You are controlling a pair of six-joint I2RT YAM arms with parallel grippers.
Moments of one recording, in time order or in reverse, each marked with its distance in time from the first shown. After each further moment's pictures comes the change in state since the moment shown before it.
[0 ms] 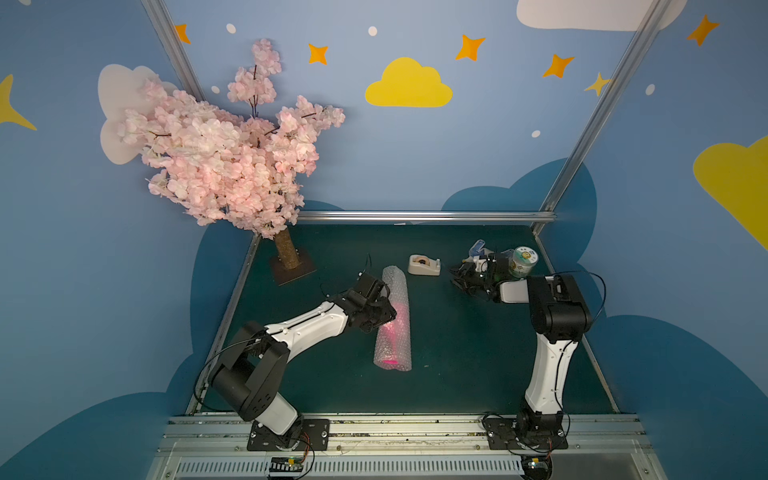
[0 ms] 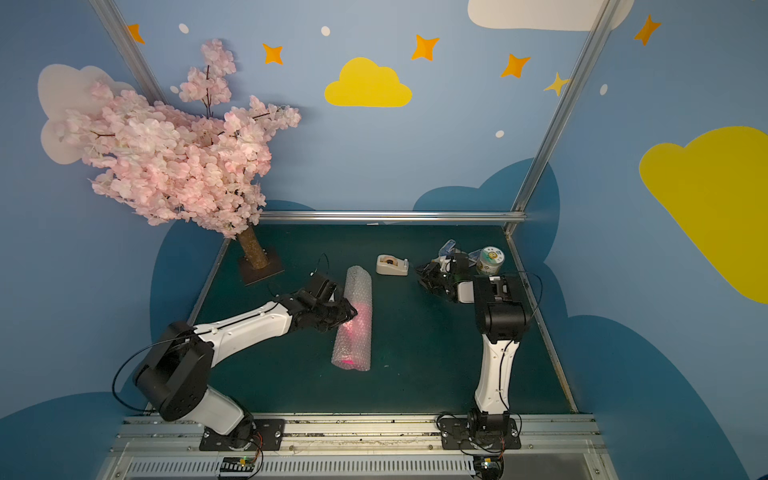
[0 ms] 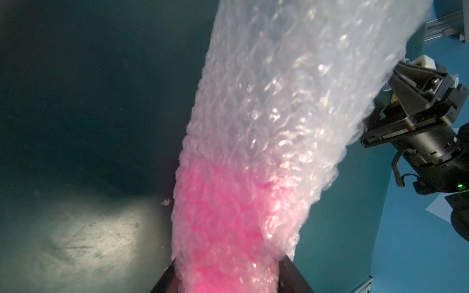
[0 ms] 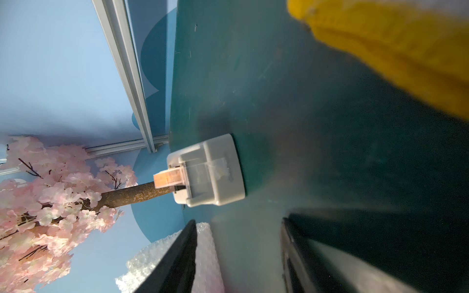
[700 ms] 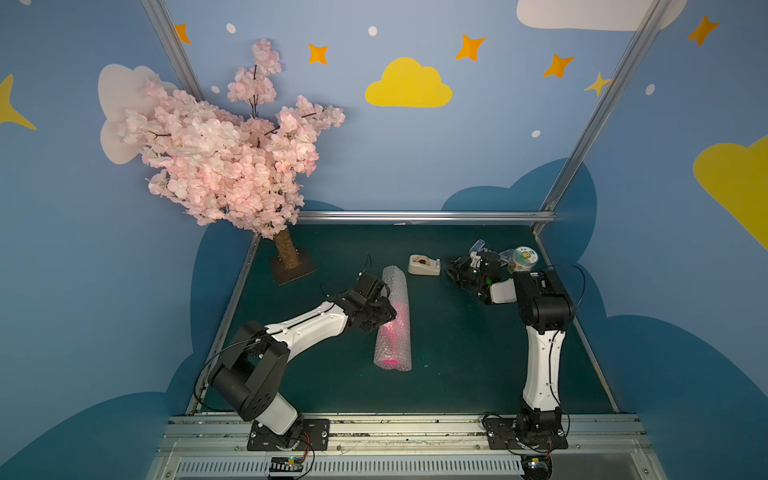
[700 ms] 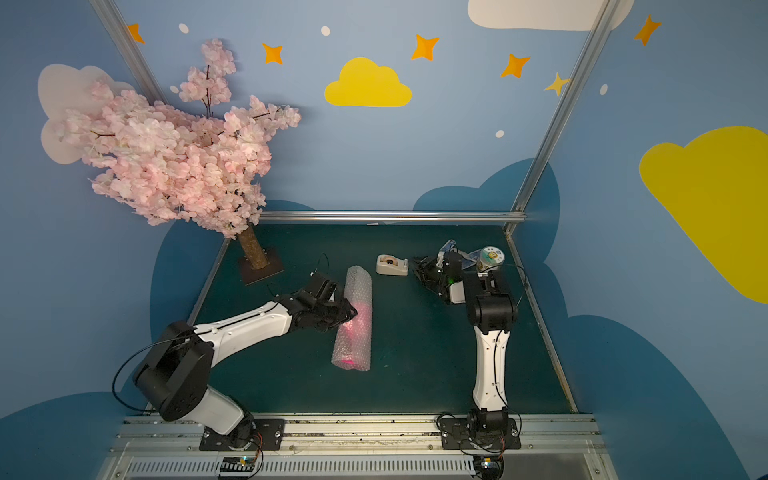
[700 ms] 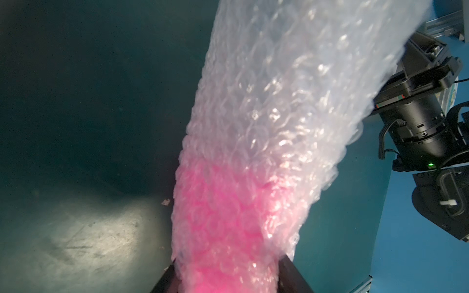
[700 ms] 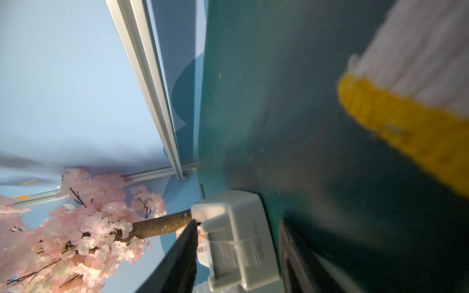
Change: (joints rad) left arm 0.000 0.000 0.000 0.000 0.001 0.000; right arm 0.029 0.140 0.052 0.305 0.095 0.234
